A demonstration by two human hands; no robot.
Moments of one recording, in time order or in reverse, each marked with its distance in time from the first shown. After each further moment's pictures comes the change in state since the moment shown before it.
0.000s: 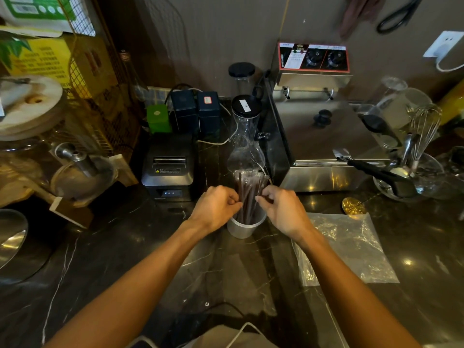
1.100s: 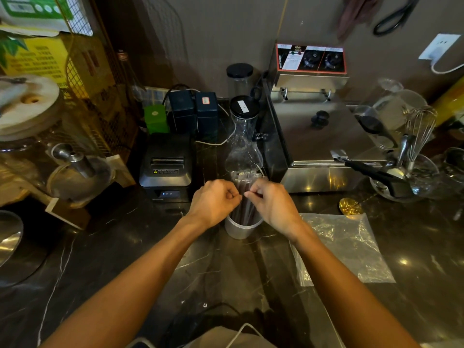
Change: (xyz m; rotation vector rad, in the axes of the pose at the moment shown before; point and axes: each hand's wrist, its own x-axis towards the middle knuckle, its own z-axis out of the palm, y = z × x) left_hand 0.008 0.003 -0.010 0.044 0.068 -0.012; right_hand 0.013 -0.018 0.002 0.033 0.011 -0.110
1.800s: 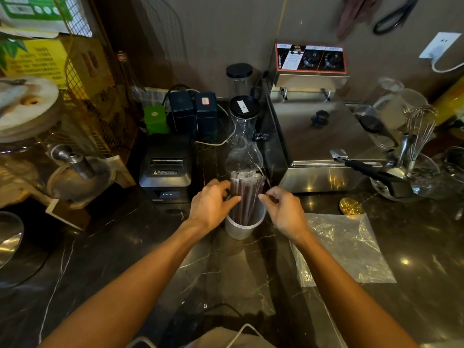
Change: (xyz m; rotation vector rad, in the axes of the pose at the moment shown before) left_hand 0.001 -0.014 0.015 0.078 0.080 0.004; right_hand -0.019 0.027 0.004 0.189 0.041 0.320
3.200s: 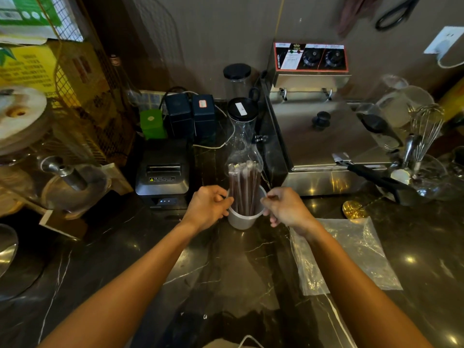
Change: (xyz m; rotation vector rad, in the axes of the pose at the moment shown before) left_hand 0.015 -0.008 -0.005 -0.416 -0.105 -0.167; right_hand 0.037 0.000 -0.014 0.231 -0.274 0.216
